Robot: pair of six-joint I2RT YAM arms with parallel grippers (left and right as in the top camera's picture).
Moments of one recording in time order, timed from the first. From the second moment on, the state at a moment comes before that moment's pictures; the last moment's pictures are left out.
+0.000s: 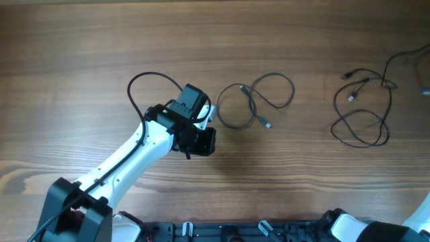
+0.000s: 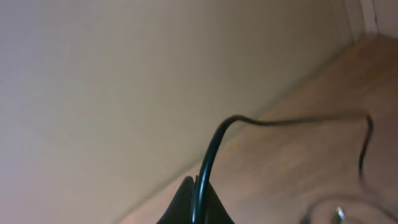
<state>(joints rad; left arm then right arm) -0.54 1.52 0.98 -0.82 0.36 -0.35 -0.64 1.38 1.49 -0.47 -0.57 0.51</state>
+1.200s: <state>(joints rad) -0.54 1.52 0.98 -0.82 0.36 -0.35 -0.64 1.77 1.51 -1.05 -0.43 0.35</state>
